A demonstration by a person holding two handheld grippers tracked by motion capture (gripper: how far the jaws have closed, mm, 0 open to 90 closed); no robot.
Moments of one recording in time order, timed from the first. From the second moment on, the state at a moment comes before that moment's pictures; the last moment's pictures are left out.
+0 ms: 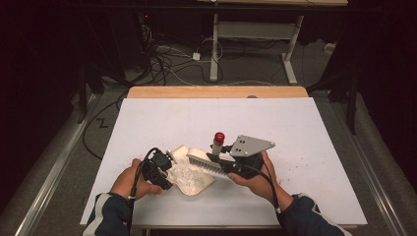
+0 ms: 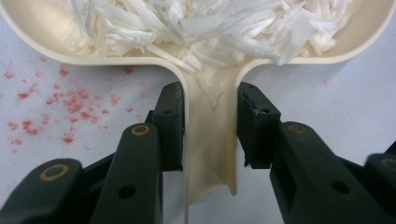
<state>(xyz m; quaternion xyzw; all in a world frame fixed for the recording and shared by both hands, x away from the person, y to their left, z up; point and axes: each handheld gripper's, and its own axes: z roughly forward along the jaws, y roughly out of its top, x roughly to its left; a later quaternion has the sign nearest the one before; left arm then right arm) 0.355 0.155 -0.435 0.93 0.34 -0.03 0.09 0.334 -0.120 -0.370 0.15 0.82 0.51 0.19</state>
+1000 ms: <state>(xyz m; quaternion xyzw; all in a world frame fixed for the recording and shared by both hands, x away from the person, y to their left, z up) 0.365 0.167 -0.435 0.92 0.37 -0.02 0.13 0.317 -0.247 -0.345 0.20 0.85 0.46 0.14</state>
